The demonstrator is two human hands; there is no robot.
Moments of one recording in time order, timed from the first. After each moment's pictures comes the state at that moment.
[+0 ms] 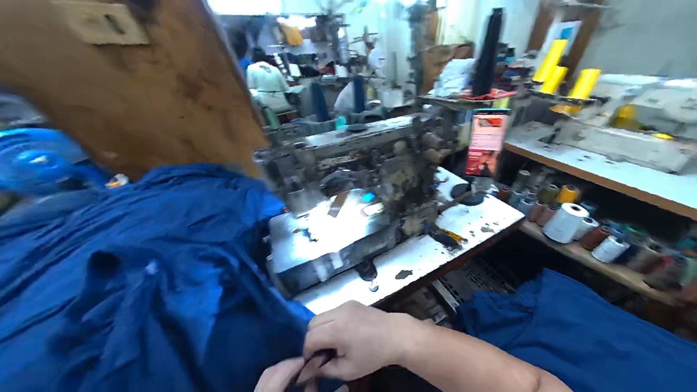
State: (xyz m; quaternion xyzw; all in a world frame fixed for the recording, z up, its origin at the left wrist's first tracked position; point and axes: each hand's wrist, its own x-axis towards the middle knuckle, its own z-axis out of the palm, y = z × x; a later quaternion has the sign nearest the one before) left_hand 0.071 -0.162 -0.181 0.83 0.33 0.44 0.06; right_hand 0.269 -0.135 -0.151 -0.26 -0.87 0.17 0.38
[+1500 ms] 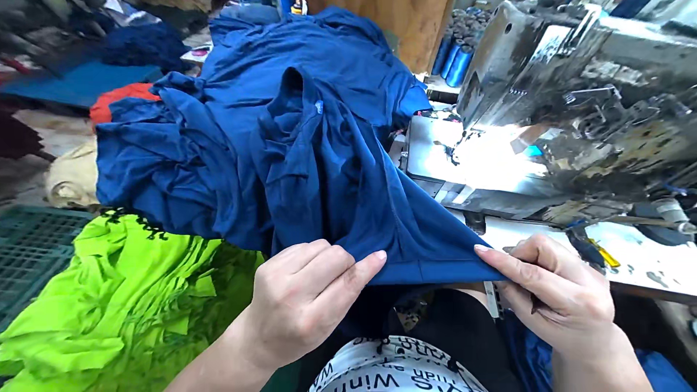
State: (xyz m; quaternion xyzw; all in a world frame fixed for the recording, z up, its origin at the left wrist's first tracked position) left_hand -0.016 -0.157 -0.136 0.85 0.30 0.43 -0.11; right_hand 0.310 -0.161 -0.128 -0.34 -0.84 -0.03 0.43
